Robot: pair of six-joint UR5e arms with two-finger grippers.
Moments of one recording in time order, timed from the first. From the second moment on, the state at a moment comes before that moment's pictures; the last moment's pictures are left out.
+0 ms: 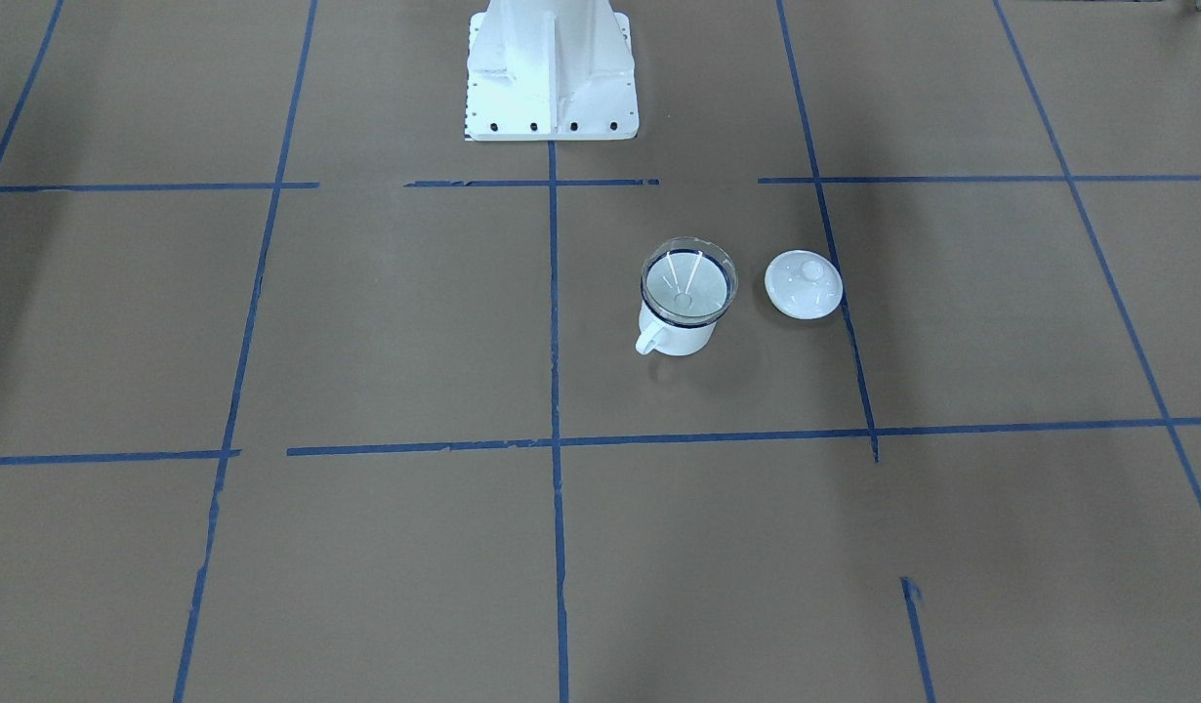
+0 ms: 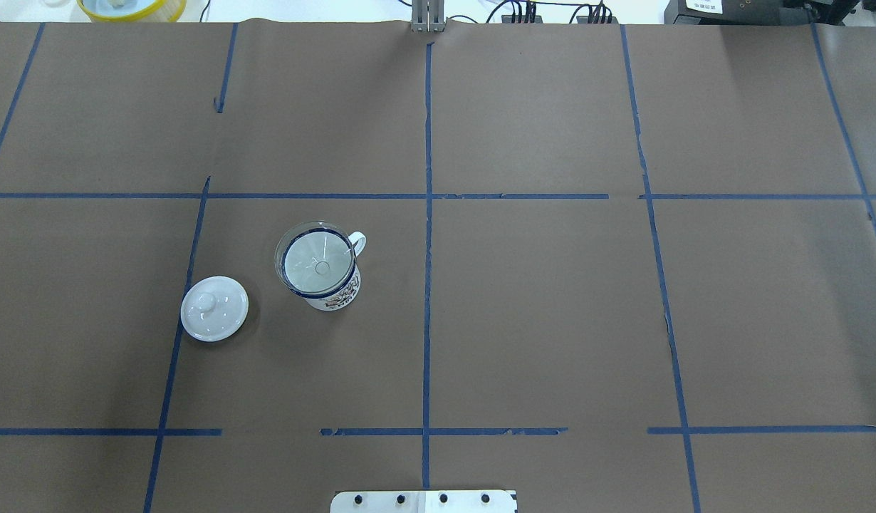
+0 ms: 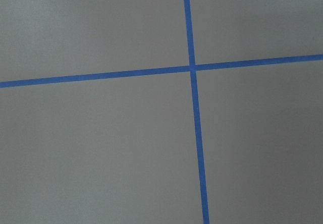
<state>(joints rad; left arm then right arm) -1.64 -1.48 -1.74 -1.52 -2.35 0.12 1.57 -1.68 1.65 -1.57 2.29 0.01</state>
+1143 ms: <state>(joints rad) -1.64 -1.65 -1.78 -1.52 -2.28 0.11 1.57 -1.68 1.65 -1.57 2.29 0.01</state>
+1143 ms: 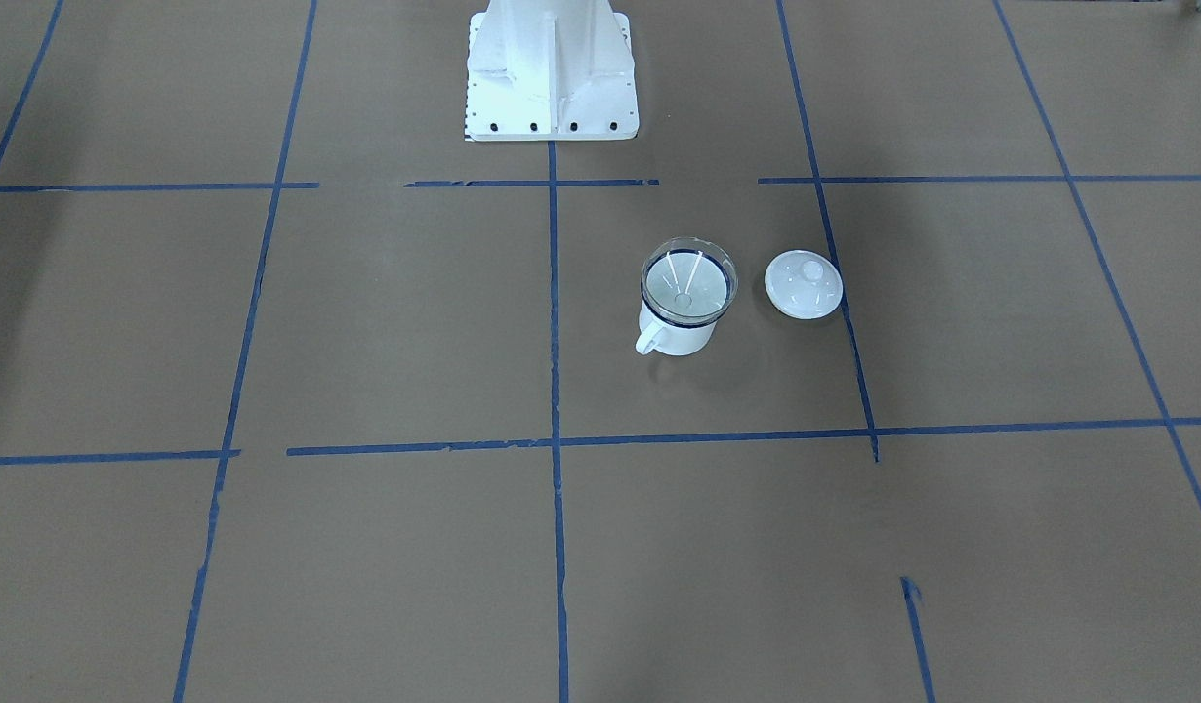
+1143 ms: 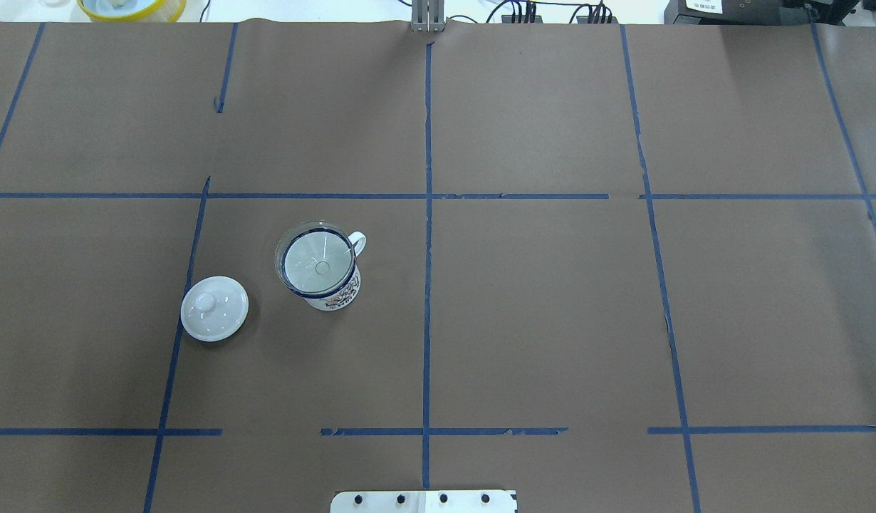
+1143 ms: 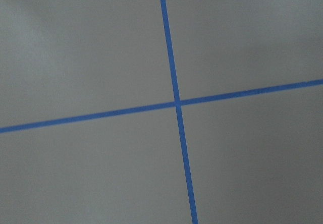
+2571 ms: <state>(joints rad) -1.03 -2.11 -1.84 -1.64 -2.24 -1.08 1.57 -1.68 1.65 -1.57 2.29 0.01</state>
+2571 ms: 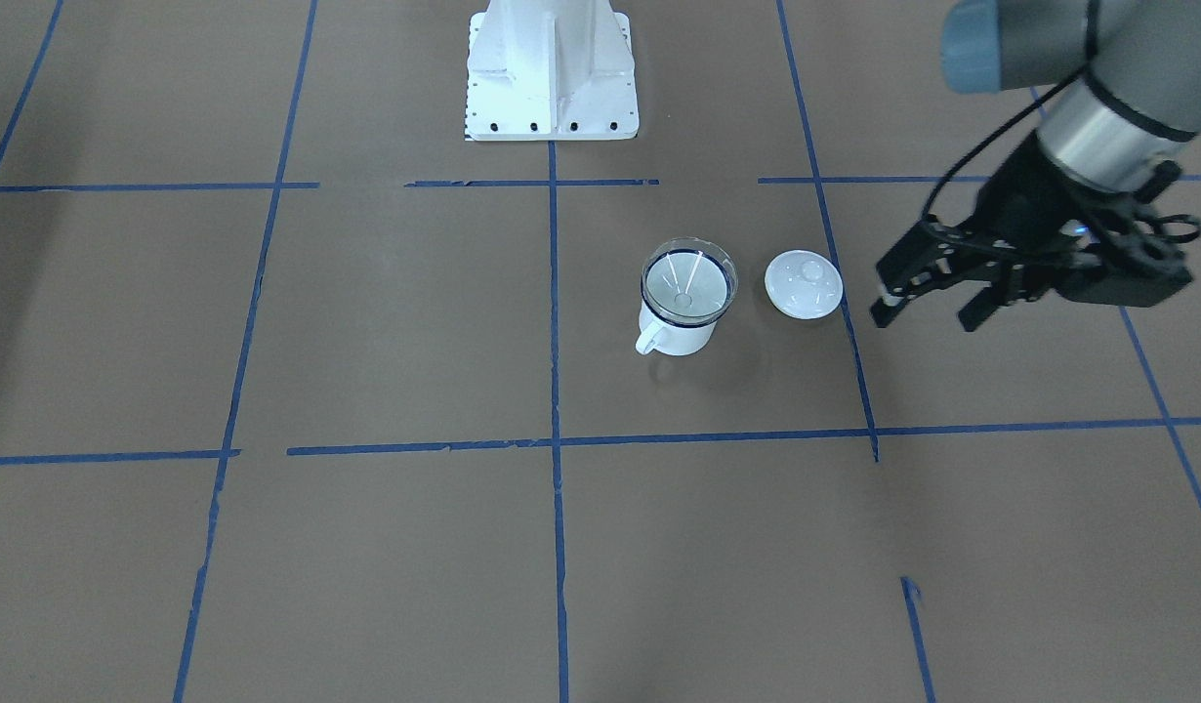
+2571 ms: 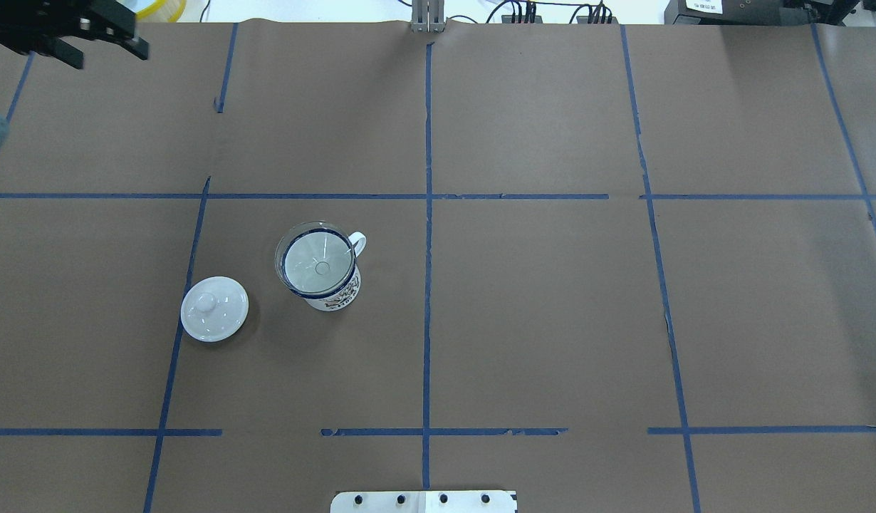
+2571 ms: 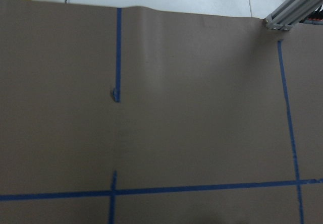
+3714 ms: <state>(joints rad) -0.62 -2.32 -1.69 -1.43 -1.94 -1.46 1.57 -1.68 1.65 -1.57 2.29 0.01</state>
